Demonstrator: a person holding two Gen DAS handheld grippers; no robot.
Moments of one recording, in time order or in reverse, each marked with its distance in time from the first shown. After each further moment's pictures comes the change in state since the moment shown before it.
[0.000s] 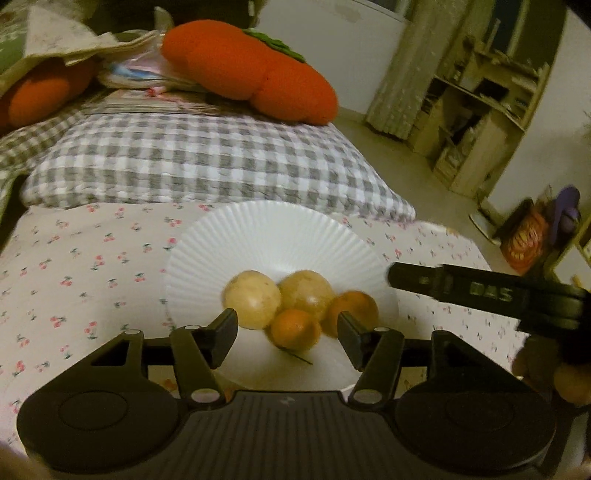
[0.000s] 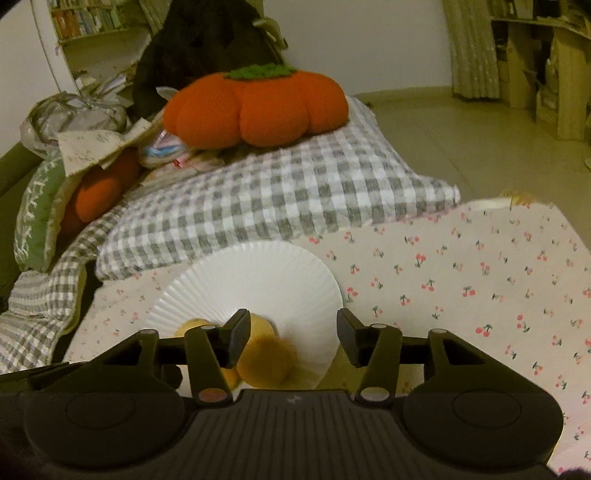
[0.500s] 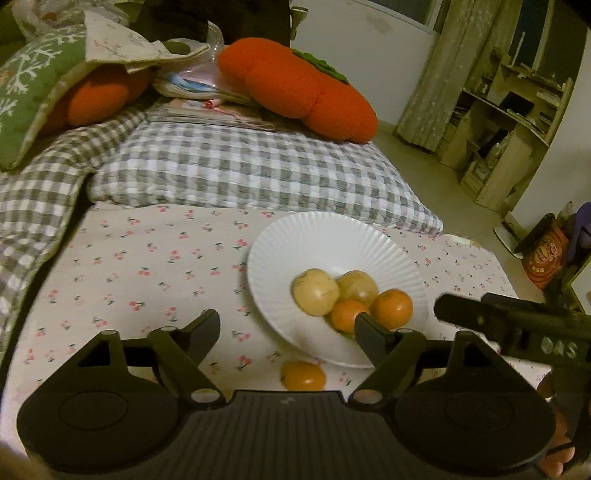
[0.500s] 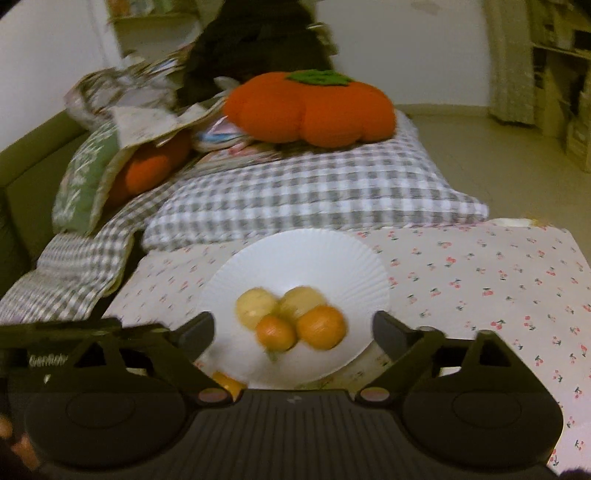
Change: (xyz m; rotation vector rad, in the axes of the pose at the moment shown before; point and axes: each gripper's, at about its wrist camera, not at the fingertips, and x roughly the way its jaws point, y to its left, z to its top) left arm -0.054 0.031 -0.008 -0.033 -0.017 0.089; right arm -0.036 0.038 -0.018 -0.141 0.016 0.078
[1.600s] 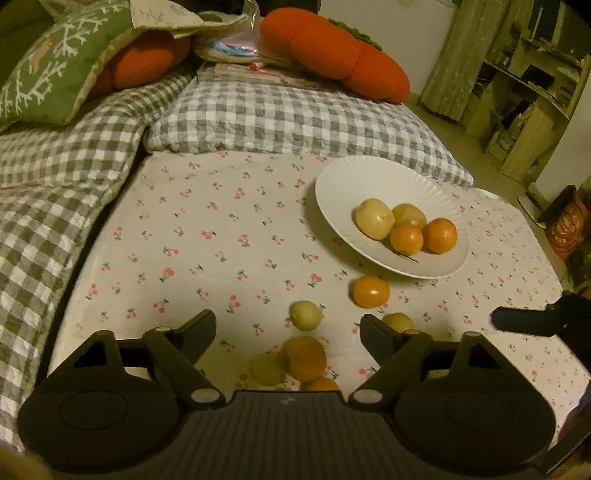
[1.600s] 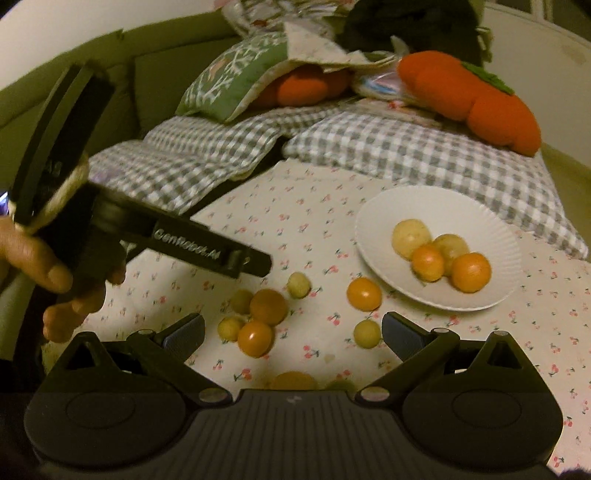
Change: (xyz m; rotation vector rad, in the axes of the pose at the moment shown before) left arm -0.030 0.037 -0.042 0.007 0.111 0.078; right arm -0.020 0.089 -0.065 -0.394 0.135 0.218
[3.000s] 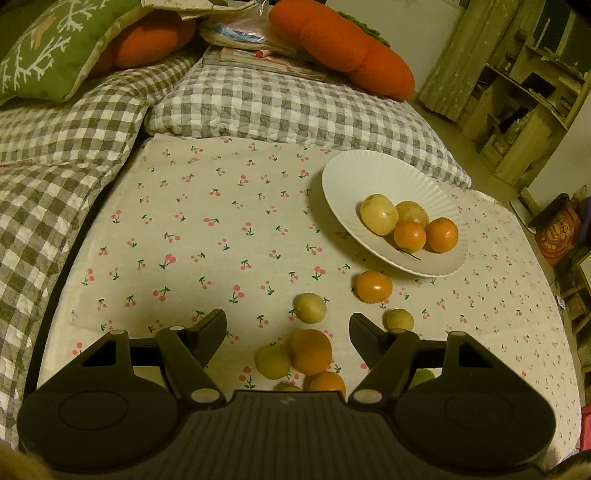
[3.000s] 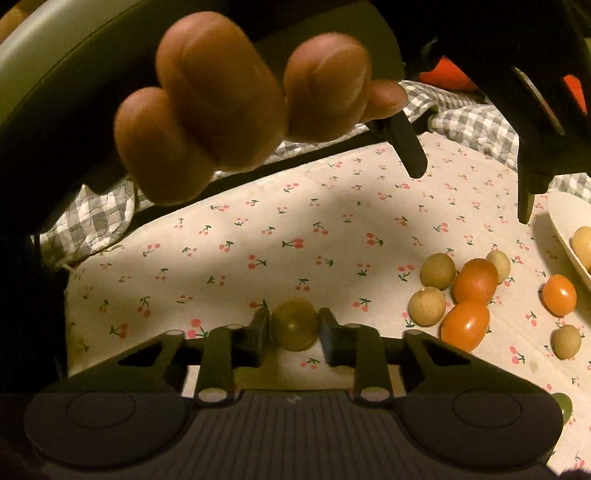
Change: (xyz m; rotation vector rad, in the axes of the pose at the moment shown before) left arm 0.003 0.017 0.001 -0.049 0.033 -0.043; right arm 0.079 0.117 -0.051 -0.248 0.028 0.171
